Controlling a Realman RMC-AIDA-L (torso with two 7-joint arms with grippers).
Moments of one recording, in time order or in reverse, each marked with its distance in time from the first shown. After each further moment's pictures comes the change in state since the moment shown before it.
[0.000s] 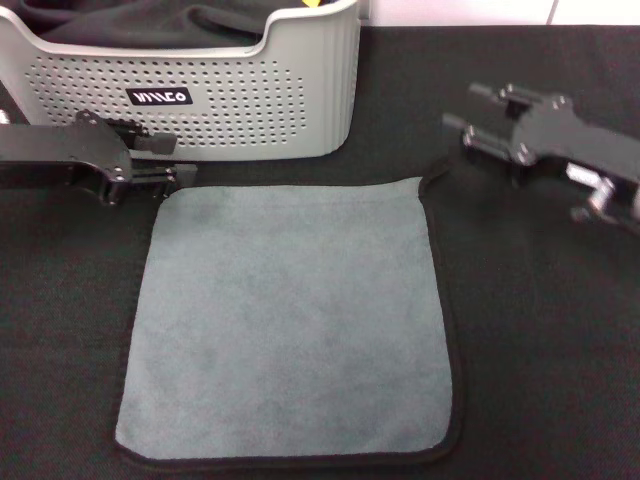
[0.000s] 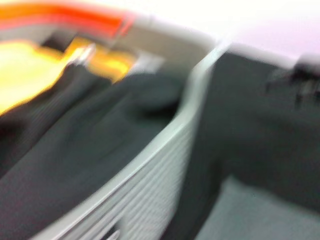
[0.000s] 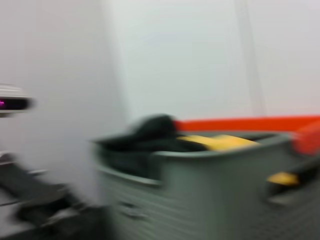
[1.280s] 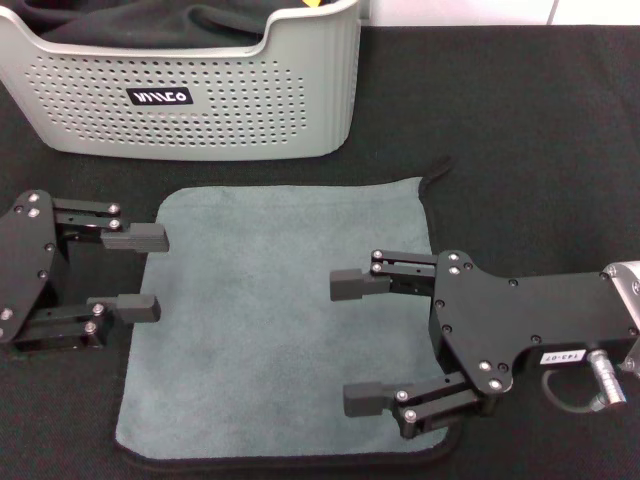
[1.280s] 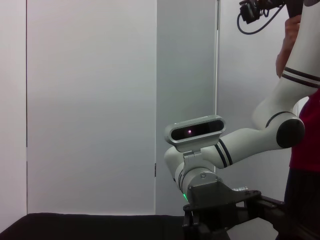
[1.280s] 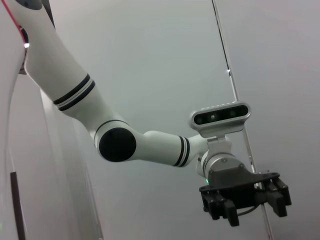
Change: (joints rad) left arm 0.190 0.181 0.412 -0.207 -0.709 0.504 0.400; right arm -0.189 0.063 -0.057 -0.477 -0.369 -0.478 0.340
